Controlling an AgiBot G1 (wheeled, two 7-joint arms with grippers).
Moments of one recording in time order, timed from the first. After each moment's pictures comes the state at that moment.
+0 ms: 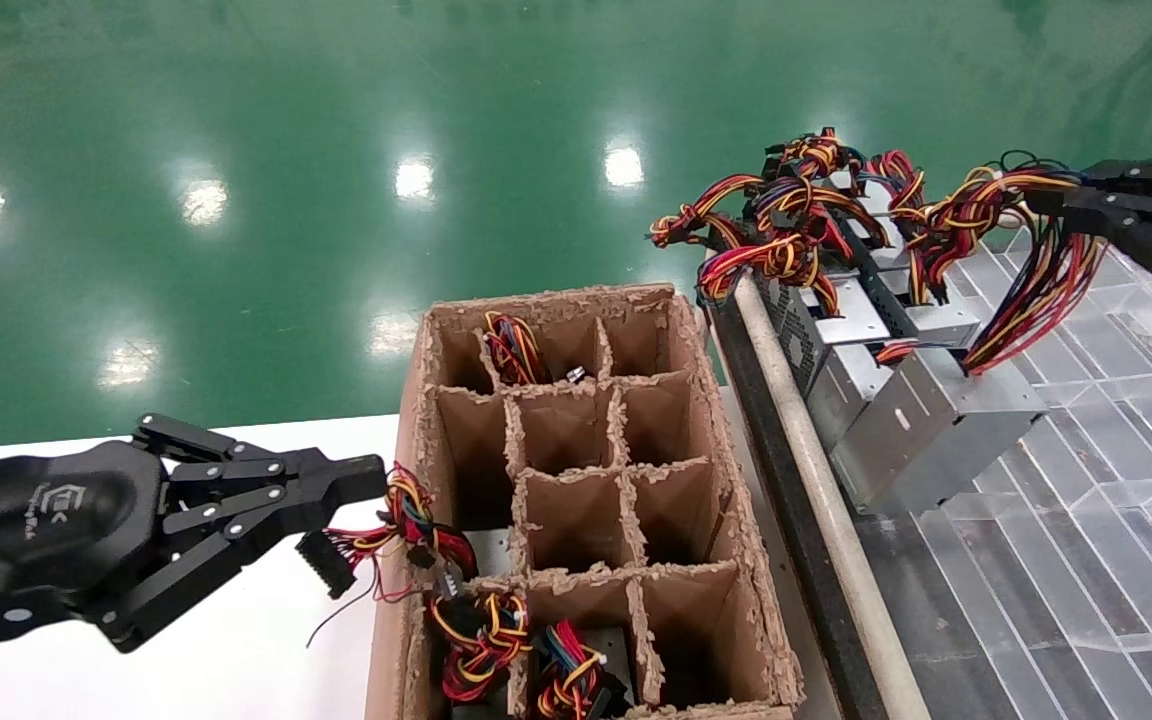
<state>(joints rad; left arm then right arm) -1.07 0.53 0.42 -1.20 0.60 1.38 -0.10 1.43 -0.35 -0.29 1.33 -1.33 -1.18 0.48</state>
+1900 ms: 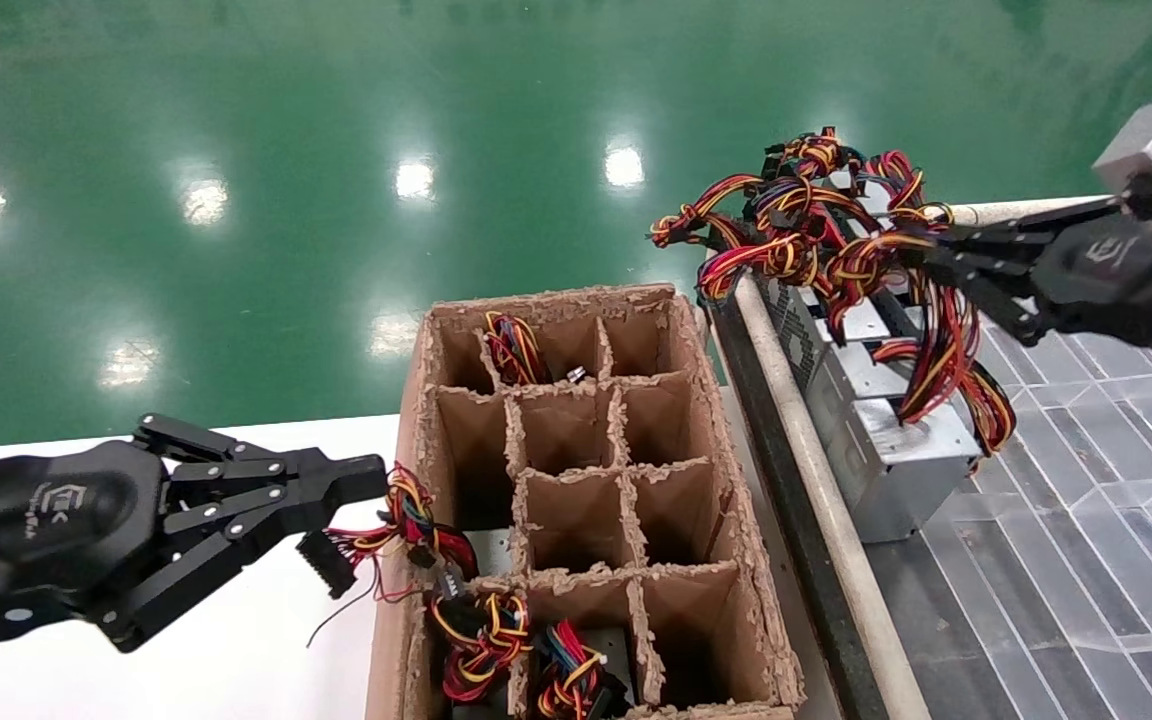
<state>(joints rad) -1.07 0.53 0.42 -1.20 0.60 1.38 -0.10 1.42 -0.53 -0.36 1.19 -1.37 -1.13 0.41</state>
